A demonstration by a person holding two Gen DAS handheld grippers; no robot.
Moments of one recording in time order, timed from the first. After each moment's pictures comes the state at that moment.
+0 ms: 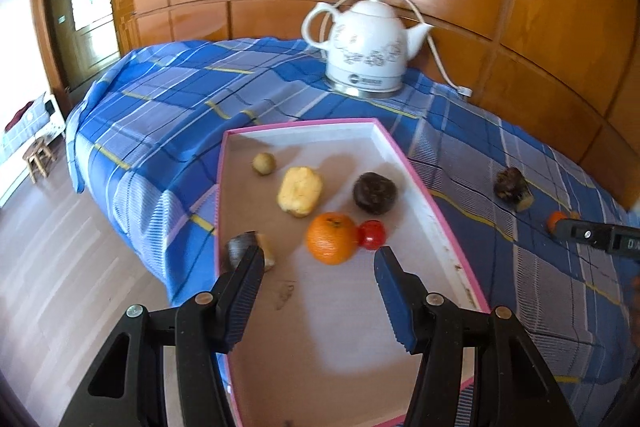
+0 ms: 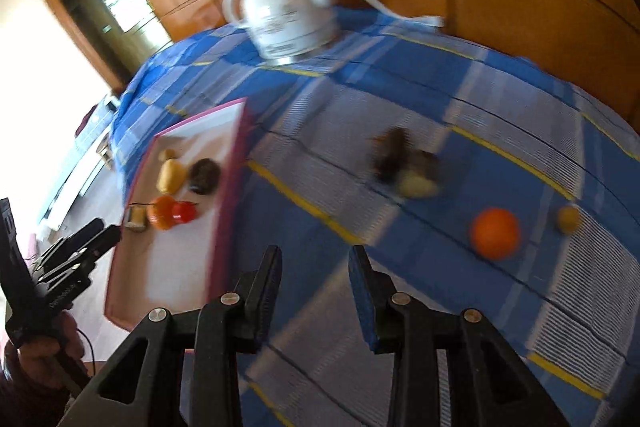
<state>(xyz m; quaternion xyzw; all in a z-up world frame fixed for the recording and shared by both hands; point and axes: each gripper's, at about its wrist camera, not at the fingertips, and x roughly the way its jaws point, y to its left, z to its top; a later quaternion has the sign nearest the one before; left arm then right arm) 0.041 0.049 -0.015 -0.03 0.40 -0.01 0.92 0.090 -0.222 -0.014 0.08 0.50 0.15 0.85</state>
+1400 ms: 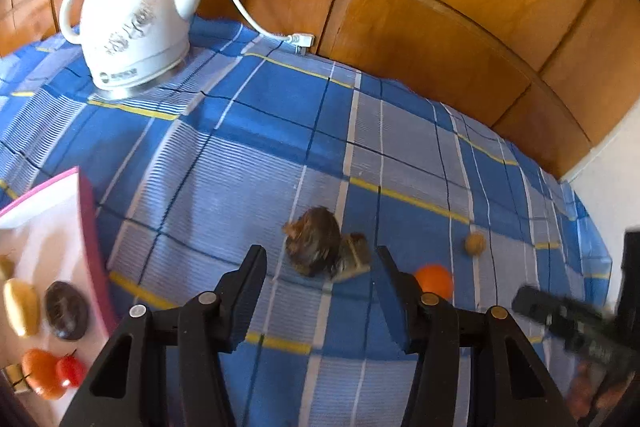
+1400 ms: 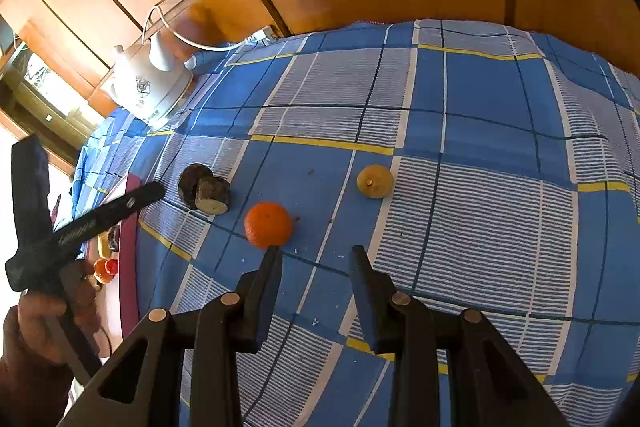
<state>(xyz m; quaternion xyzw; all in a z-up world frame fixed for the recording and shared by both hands) 0.188 -0.163 -0.024 -0.04 0.50 -0.20 0.84 0.075 -0.387 -0.027 0.20 0.50 0.04 0.84</state>
